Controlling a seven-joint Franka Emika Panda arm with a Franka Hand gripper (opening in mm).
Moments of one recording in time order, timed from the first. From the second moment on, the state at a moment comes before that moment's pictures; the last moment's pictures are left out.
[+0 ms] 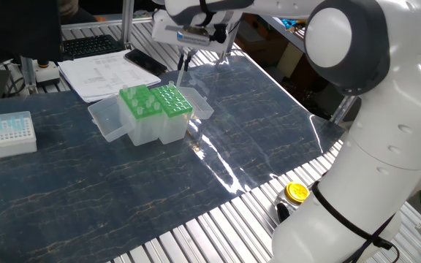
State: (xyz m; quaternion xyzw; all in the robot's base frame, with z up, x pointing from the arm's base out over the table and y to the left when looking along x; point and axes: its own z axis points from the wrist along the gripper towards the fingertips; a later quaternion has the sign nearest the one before) arm 0.605 -0.061 0.285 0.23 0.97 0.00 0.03
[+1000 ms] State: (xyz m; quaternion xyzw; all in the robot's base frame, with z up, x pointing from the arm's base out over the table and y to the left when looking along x) arm 0.604 -0.047 0.323 0.30 0.95 0.02 0.02
